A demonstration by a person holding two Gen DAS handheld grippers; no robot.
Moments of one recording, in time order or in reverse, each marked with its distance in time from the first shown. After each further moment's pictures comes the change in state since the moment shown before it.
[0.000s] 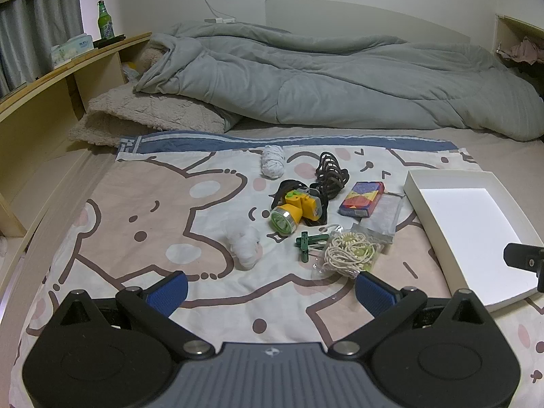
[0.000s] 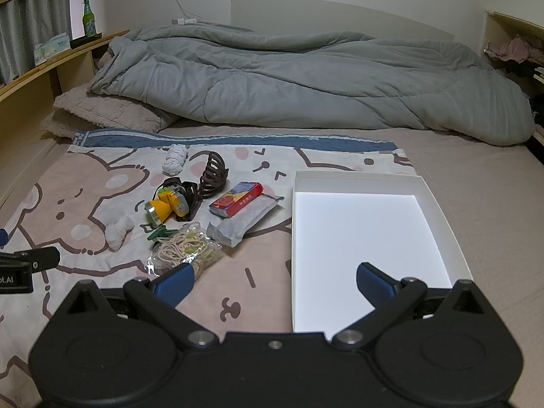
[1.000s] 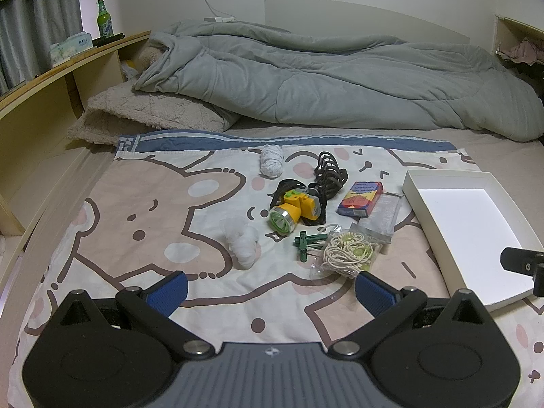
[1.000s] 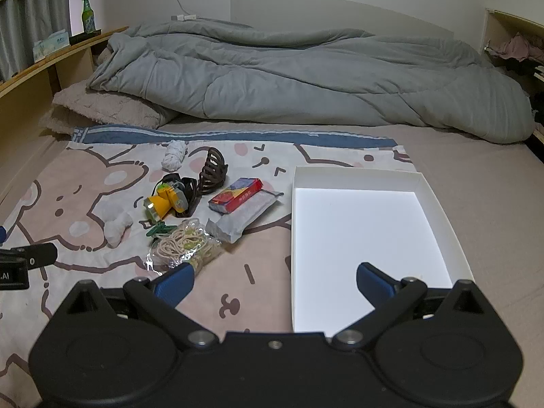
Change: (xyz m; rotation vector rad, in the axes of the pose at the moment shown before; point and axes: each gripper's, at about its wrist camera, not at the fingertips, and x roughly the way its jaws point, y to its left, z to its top) left arm -0.002 -0.010 -0.006 0.001 0.001 -0.002; right arm 0.006 -0.002 -0.008 -0.002 0.009 0.001
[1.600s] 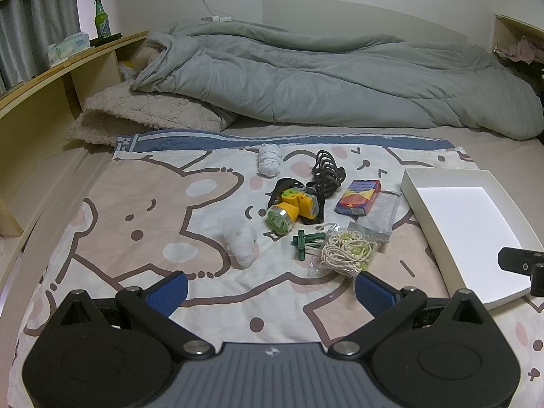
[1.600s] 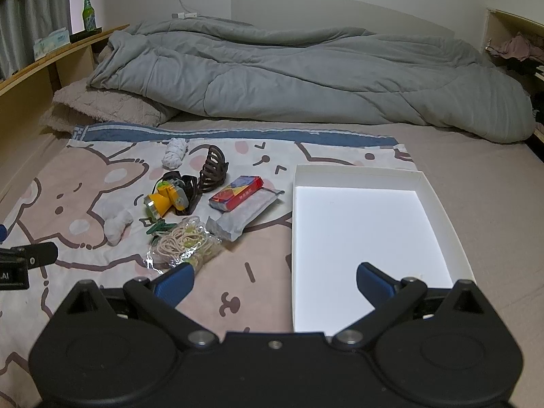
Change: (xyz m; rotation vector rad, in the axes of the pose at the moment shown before) left arm -0.002 -0.004 -0.004 0.003 0.002 -0.005; right arm 0.000 0.001 0.000 -0.002 0.005 -0.001
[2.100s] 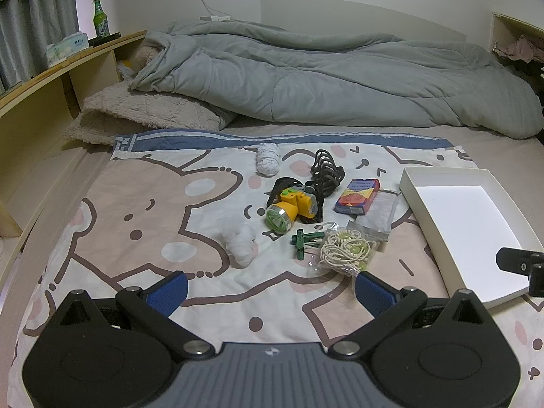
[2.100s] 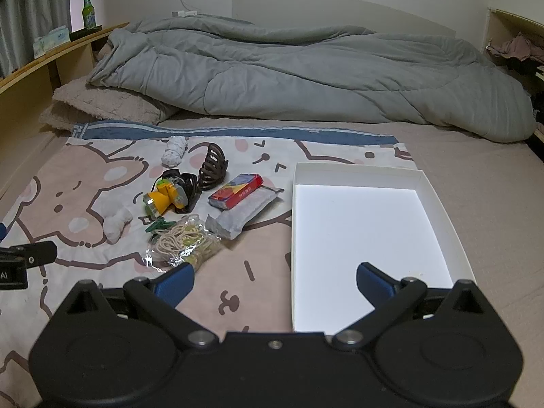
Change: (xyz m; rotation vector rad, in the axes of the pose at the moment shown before) left arm 0.001 0.002 0.002 0.003 0.001 -0.004; right arm -0.001 0.003 -0.004 -0.002 0.006 -0.003
